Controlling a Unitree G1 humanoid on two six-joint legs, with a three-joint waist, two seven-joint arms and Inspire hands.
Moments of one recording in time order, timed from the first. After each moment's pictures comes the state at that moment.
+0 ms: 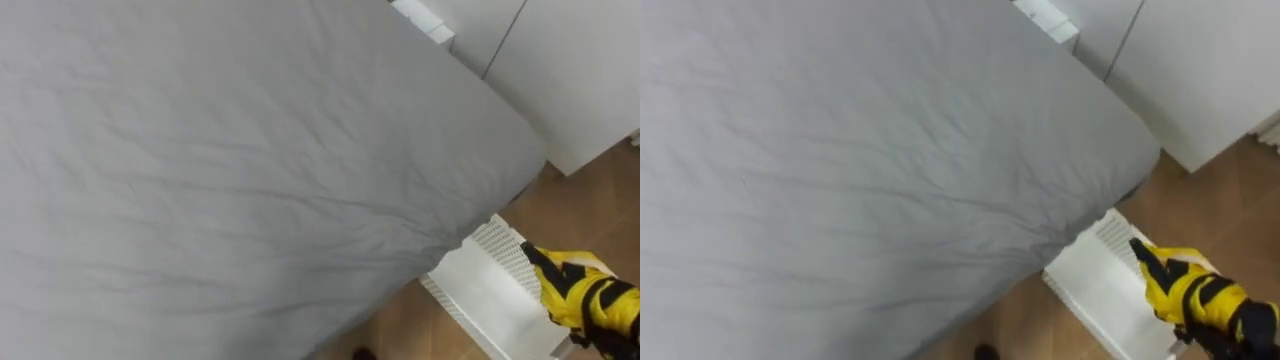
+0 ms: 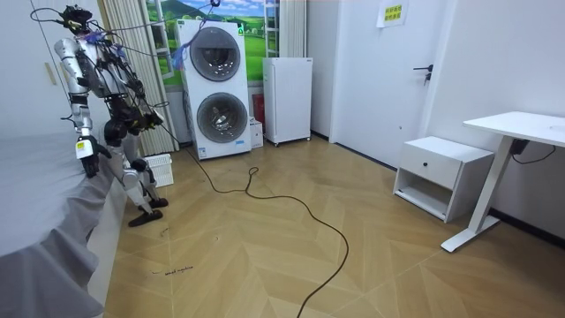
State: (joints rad) left arm 0.13 0.23 -0.05 1.18 -0.15 0.26 0.20; right arm -0.06 -0.39 -0.35 1.01 0.37 0.00 -0.48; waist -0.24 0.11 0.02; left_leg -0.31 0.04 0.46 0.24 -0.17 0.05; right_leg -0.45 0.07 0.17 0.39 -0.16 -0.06
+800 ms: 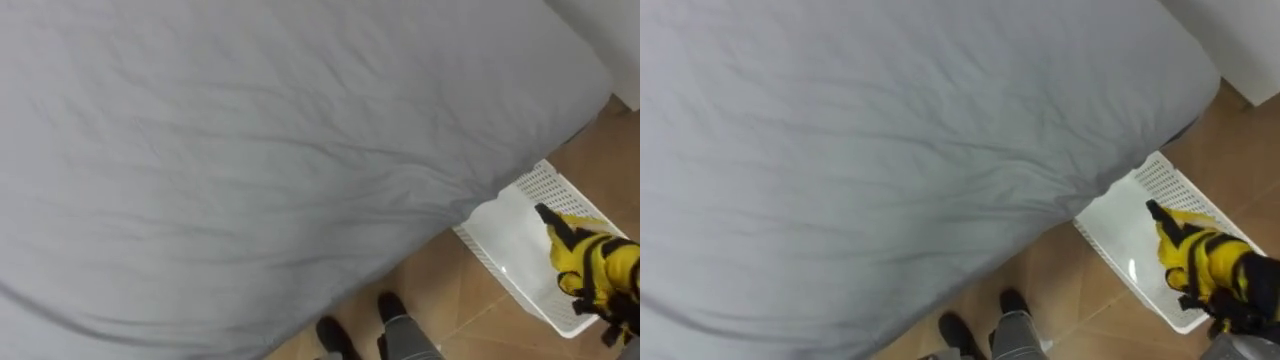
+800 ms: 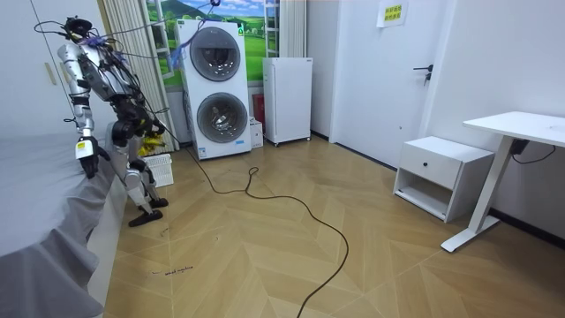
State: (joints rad) left arm 0.01 0.23 -0.16 1.21 -0.32 0.17 0.25; right arm -0.21 -0.47 -0.33 1.18 0.43 -0.06 -0.51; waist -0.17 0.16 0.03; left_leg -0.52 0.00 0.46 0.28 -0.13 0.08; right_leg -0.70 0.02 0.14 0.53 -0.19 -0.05
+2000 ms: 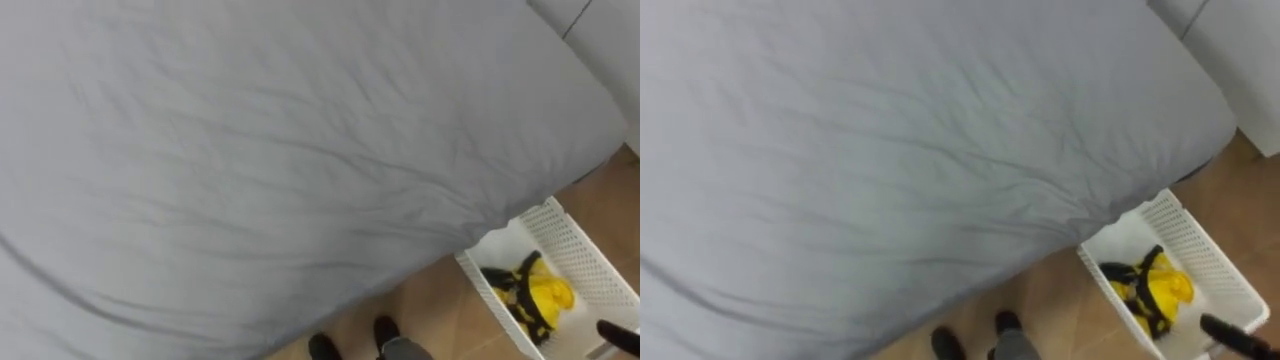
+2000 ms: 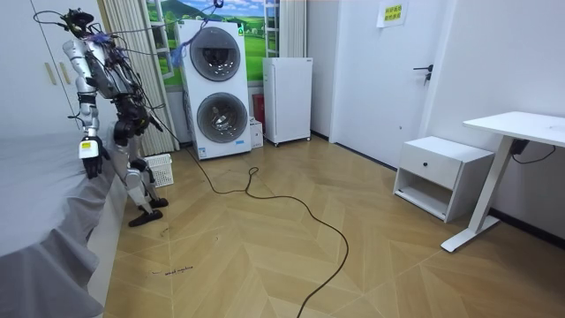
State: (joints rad) left arm 0.06 0.27 -0.16 1.17 -0.29 0.09 0.23; right arm -0.10 -0.43 -0.25 1.23 0.46 -0.12 -0.45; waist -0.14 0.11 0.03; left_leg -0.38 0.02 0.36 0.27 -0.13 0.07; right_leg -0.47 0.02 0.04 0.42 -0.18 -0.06
